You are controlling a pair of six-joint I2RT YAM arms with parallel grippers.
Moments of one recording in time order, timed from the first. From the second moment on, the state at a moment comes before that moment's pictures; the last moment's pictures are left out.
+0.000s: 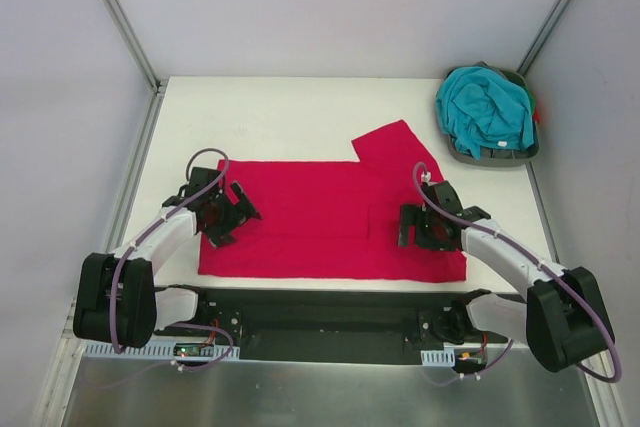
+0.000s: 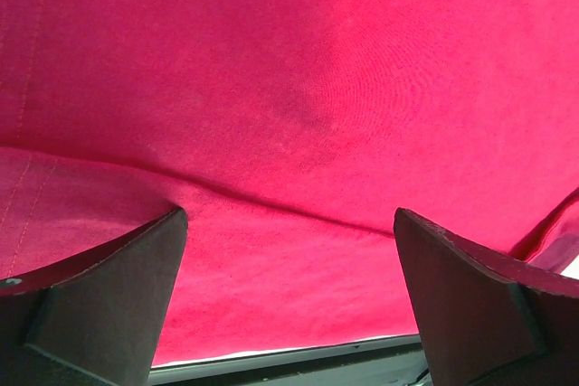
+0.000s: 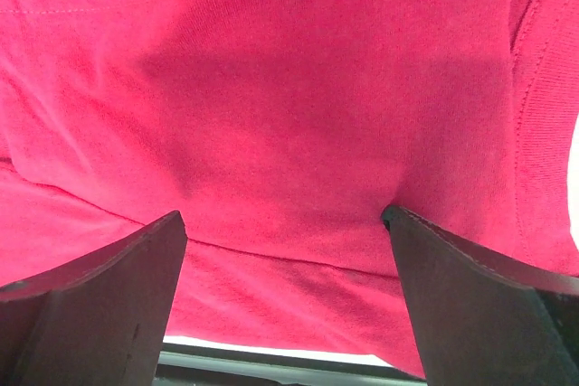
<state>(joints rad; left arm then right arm) -0.14 1.22 0.57 -0.48 0.20 -0.80 0.40 1.17 0.56 -0.55 0.02 0.43</state>
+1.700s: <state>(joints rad) -0.01 2.18 1.81 -0.96 -0.17 -0.76 0.19 2.55 2.32 -0.68 0.15 0.27</state>
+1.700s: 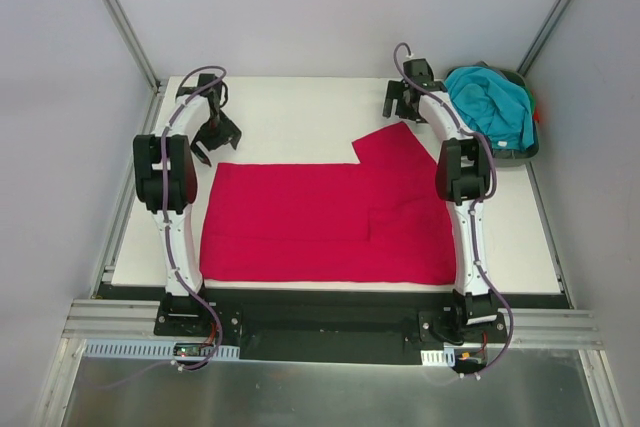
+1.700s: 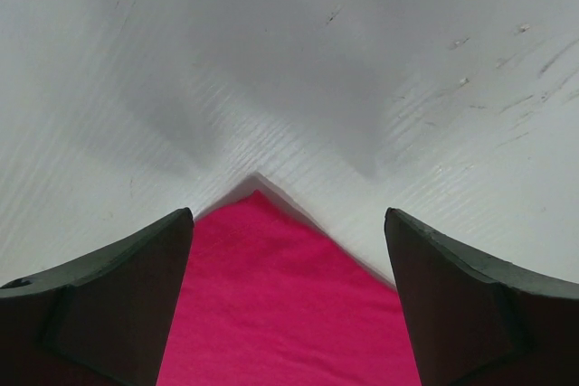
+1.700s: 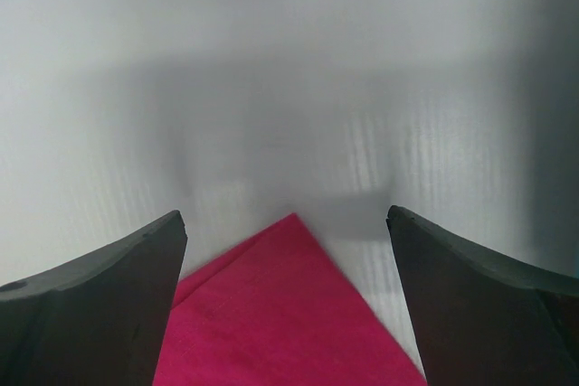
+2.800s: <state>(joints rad) 0.01 2.24 1.81 -0.97 -0.13 -0.80 0.21 2.58 2.38 -0.86 0.15 0.27</state>
